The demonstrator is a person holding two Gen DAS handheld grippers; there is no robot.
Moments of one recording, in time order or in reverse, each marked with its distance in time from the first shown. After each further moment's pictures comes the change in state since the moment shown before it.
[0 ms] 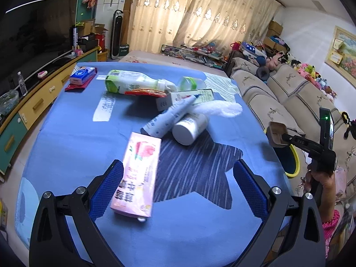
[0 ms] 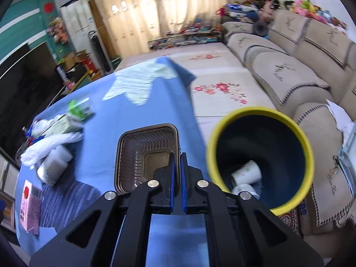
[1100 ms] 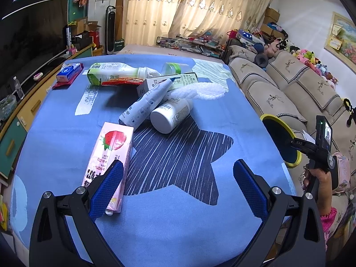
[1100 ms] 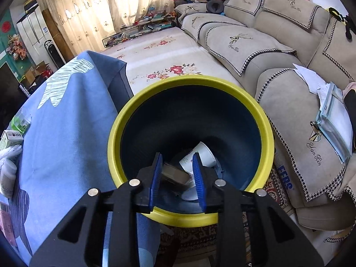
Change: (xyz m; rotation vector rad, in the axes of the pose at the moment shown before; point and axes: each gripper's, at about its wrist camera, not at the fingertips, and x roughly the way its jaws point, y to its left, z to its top) left arm 0.021 -0.037 -0.008 0.046 0.059 0.013; right arm 0.043 -0.101 -0.017 0.152 0.079 -0.158
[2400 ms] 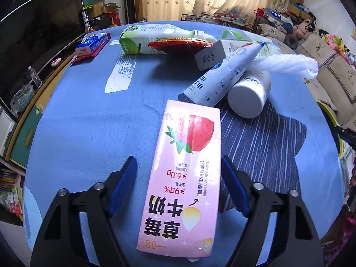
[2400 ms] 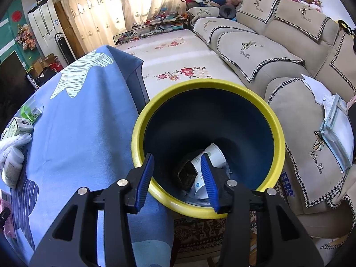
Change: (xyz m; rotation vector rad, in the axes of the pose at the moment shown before) left arm 0.082 0.085 0.002 -0.004 0.159 0.186; right arm -0.011 0.029 -0.005 -0.064 -0.010 0.023
